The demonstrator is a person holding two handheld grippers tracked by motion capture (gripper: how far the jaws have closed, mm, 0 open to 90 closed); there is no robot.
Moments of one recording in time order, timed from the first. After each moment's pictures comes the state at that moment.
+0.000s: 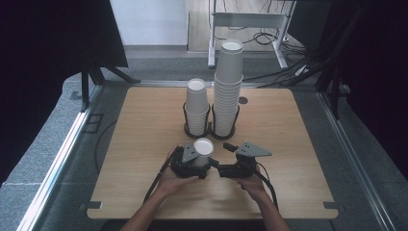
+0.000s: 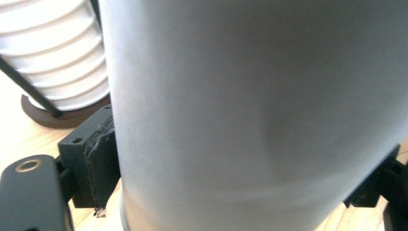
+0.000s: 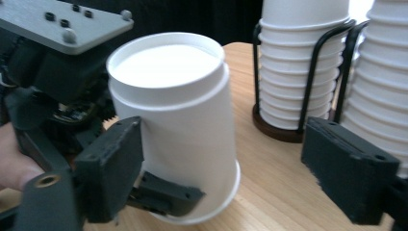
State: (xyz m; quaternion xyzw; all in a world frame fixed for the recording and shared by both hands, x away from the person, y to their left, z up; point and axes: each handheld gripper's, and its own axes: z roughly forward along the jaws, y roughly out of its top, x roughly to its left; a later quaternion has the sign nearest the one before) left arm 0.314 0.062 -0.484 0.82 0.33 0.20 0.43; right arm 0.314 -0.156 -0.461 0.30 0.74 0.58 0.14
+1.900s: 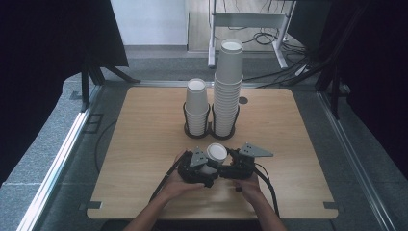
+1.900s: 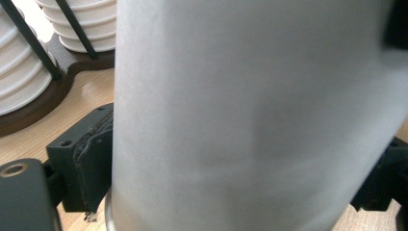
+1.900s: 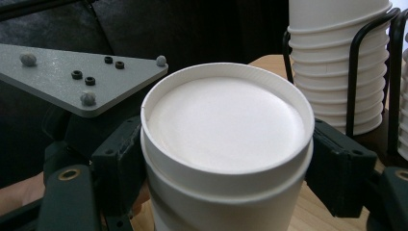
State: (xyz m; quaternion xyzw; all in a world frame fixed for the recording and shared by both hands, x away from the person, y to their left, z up) left arm 0.305 0.043 -0.487 0.84 0.29 0.15 0.43; right arm 0.315 -0.156 -0.472 0.31 0.70 0.64 0.06
